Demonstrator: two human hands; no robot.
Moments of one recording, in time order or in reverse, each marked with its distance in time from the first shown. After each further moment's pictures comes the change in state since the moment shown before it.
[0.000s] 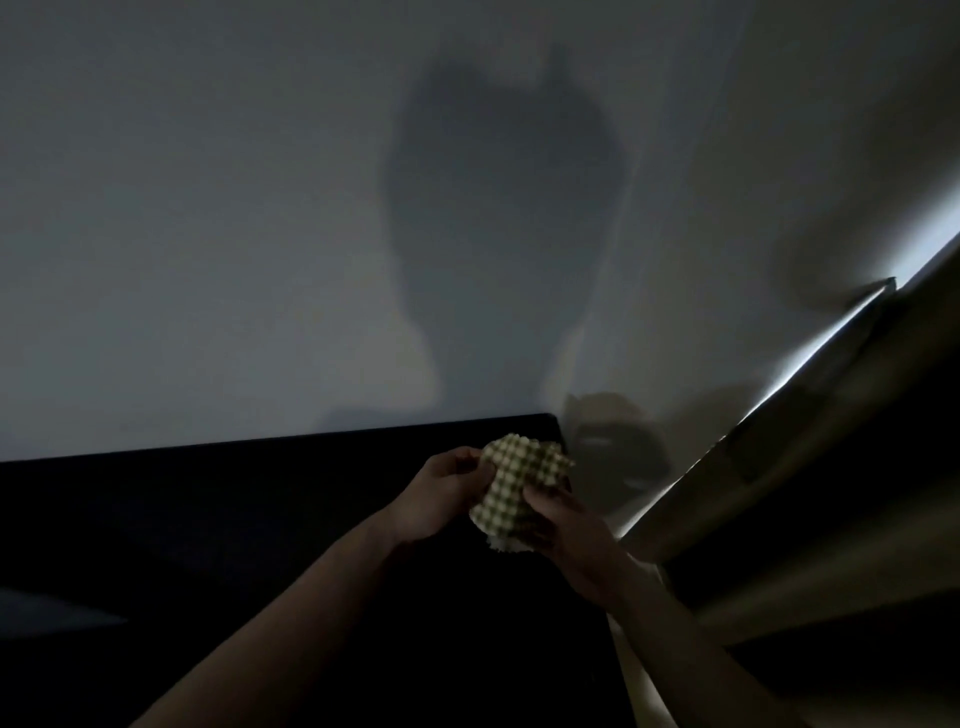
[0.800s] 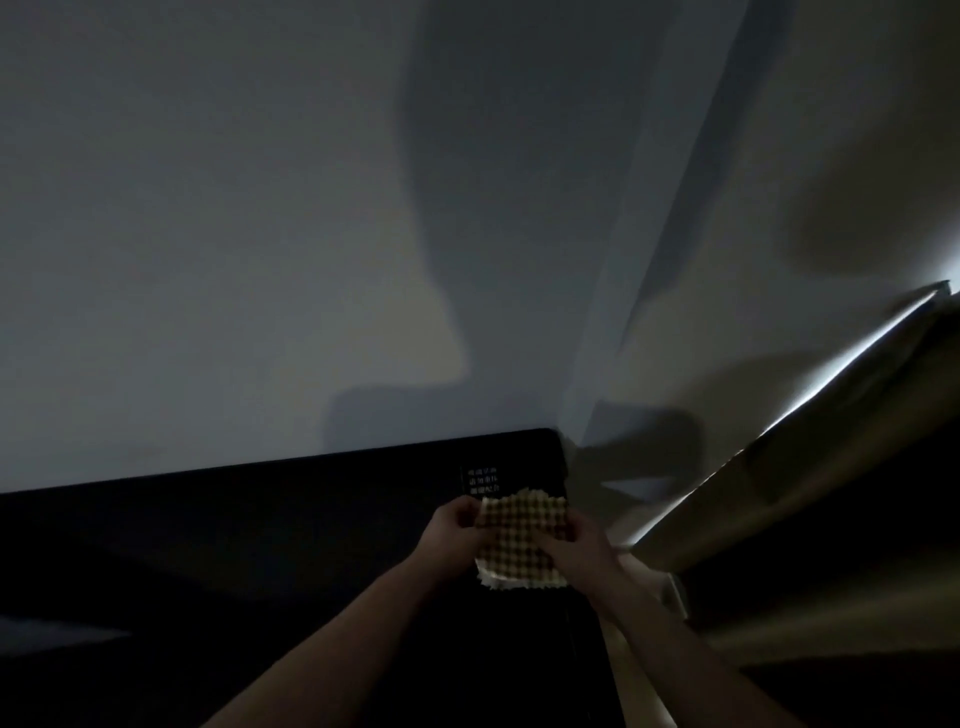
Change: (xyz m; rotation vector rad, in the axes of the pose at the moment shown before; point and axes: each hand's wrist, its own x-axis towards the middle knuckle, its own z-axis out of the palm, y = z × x) left_hand 0.087 -0.074 0.014 0.310 0.214 -0.272; right_hand 0.089 0.024 -0.075 -0.429 0.257 -0.013
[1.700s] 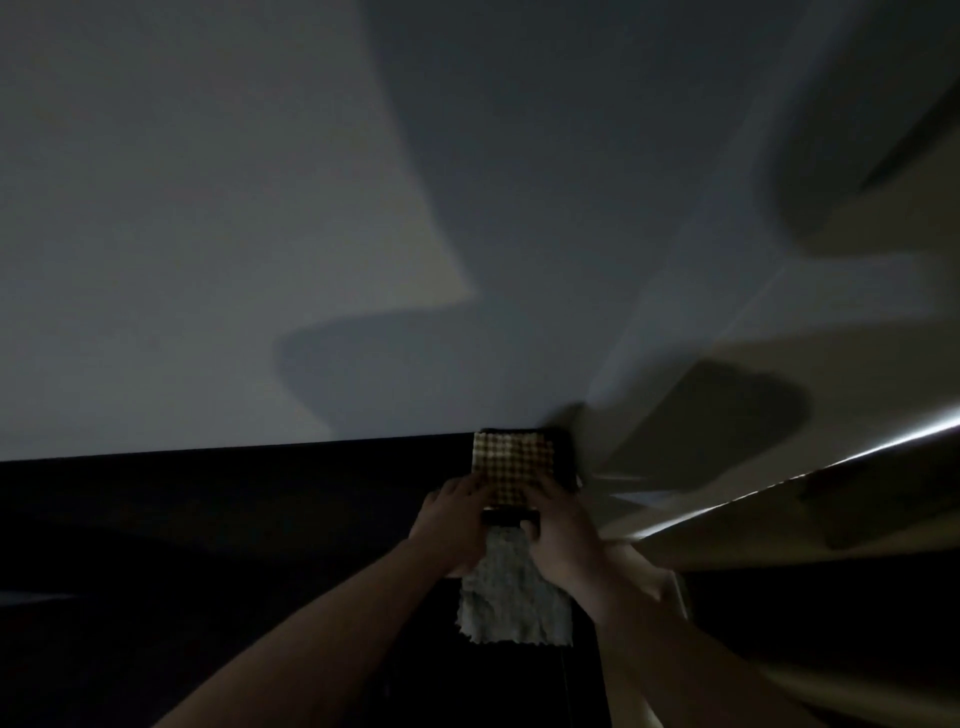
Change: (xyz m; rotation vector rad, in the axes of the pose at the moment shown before) left_hand 0.157 -0.039 0.021 1.006 -0.092 0.249; right_hand 0.159 0.041 0.007 -1.007 -0.061 -0.356
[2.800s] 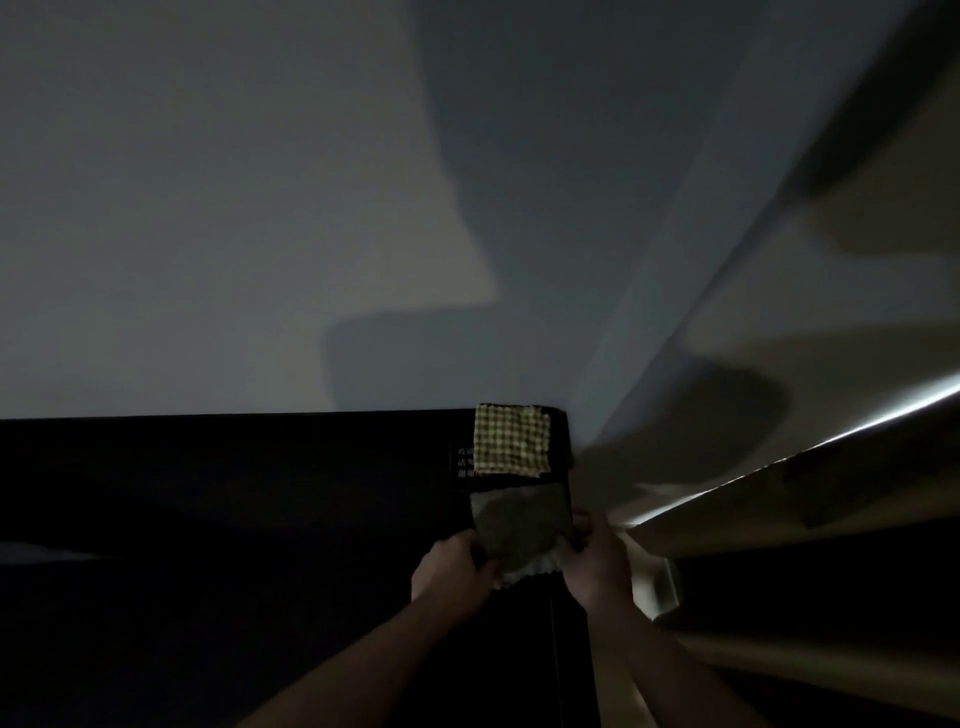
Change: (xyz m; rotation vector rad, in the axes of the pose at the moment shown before) left_hand -0.096 0.042 0.043 -0.377 0.052 -0.408; right_hand -0.093 0.011 -0.010 0.540 0.116 0.439
